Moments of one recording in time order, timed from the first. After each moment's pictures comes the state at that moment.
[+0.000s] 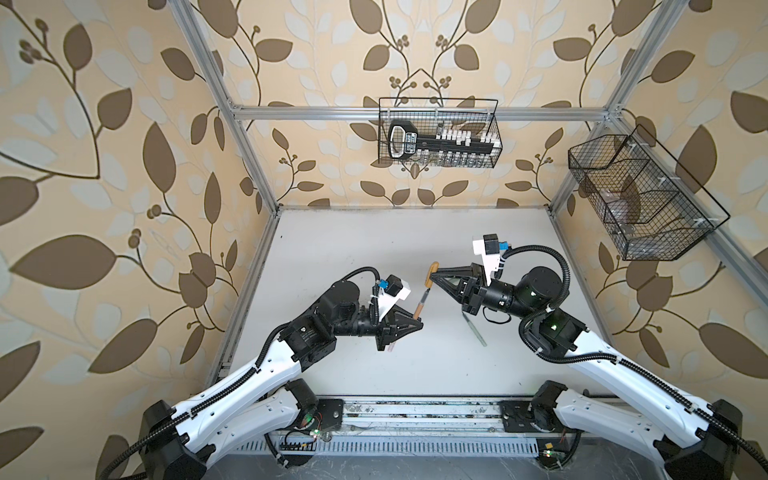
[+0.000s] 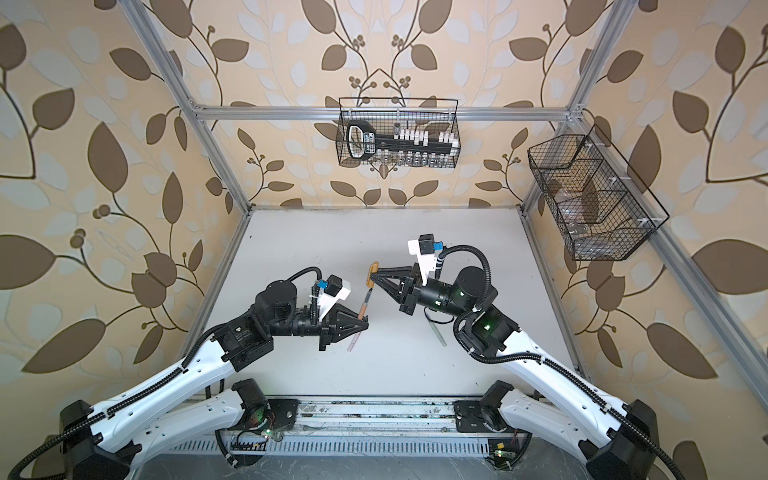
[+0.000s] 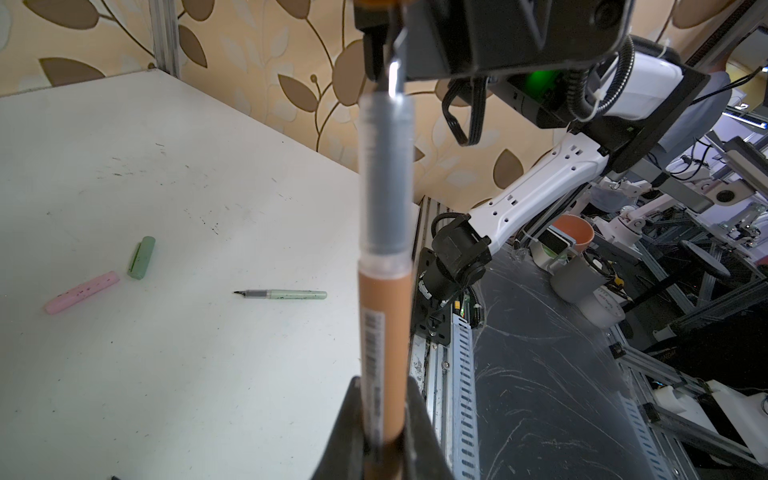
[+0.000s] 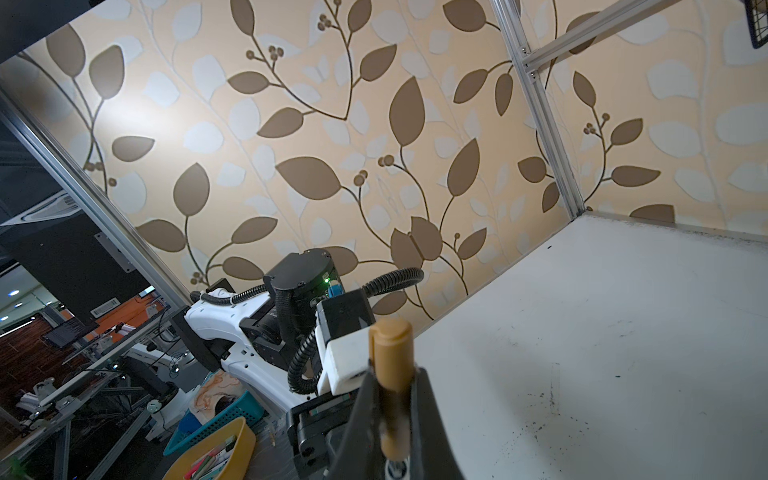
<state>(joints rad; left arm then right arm) -0.75 0.86 0.68 -0.12 0.67 -0.20 0.70 0.94 0.78 0.32 -0.50 0.59</state>
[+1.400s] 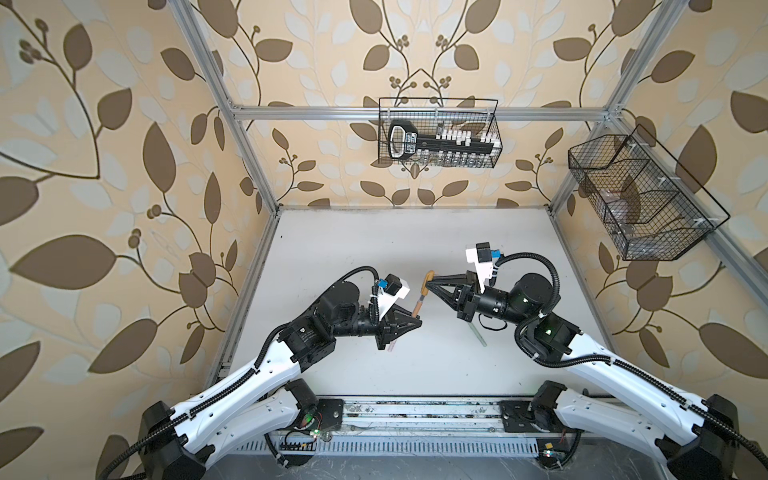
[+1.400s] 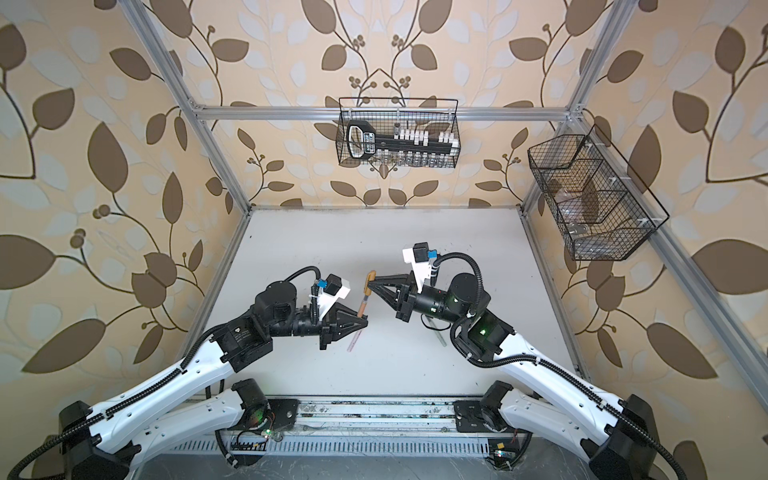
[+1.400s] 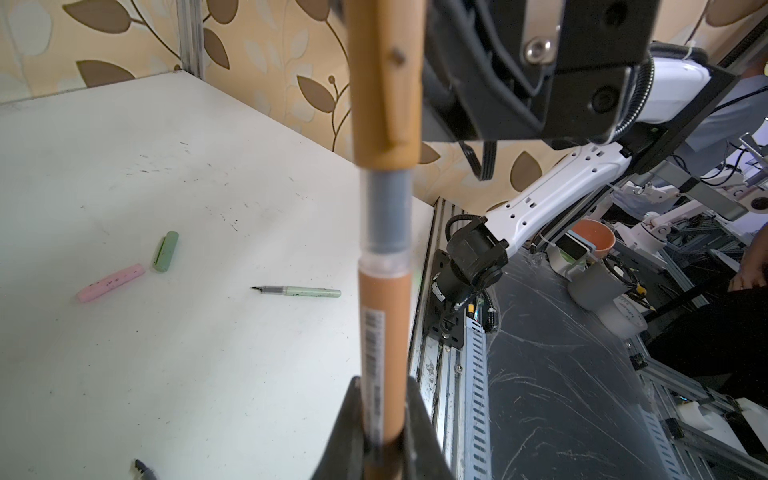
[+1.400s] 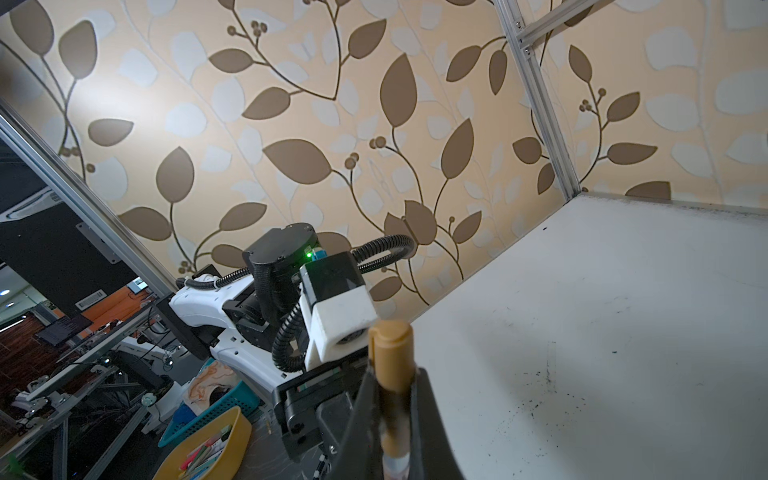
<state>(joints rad) -0.75 0.85 0.68 -0.13 0.62 -0.20 0.74 0.93 0.72 0.32 -0.45 0.57</state>
